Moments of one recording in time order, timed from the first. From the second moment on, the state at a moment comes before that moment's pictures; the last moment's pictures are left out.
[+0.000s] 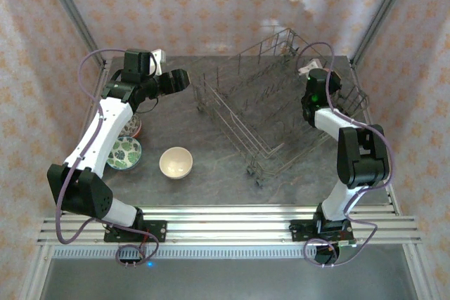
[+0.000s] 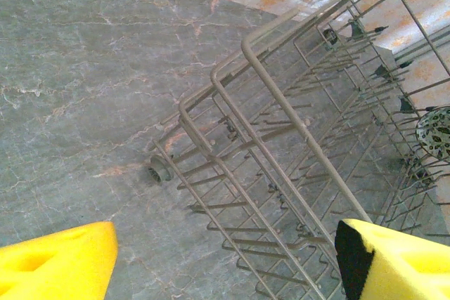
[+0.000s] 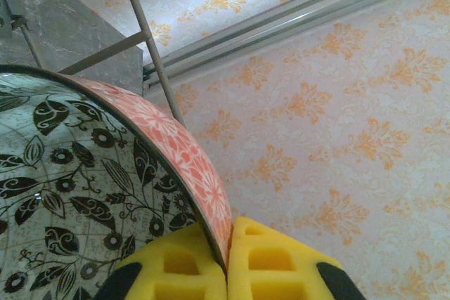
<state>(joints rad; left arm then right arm) -0.13 1.47 1.43 -0.64 0.29 -0.43 0.08 1.73 1.03 0.45 0.76 -0.98</state>
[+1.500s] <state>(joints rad) -0.04 1.28 1.09 -0.96 0.13 -0.49 0.09 1.64 1.18 -0.21 0.74 -0.51</state>
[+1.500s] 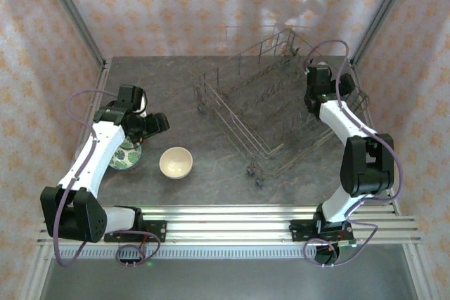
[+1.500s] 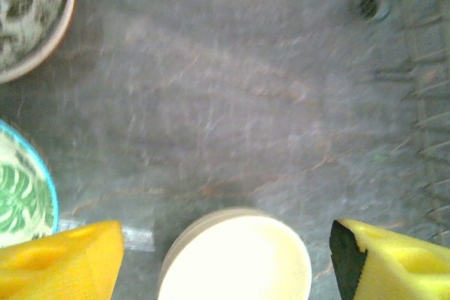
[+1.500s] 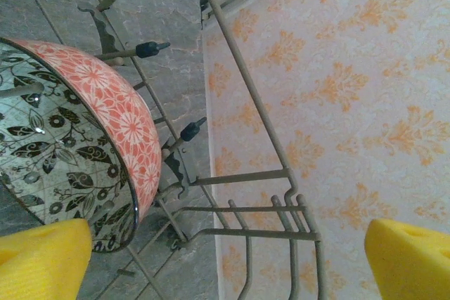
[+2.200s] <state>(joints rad) -0.09 1.37 0.85 -0.92 0.26 -0.50 0.12 1.59 1.20 -0.28 0.74 -0.38</state>
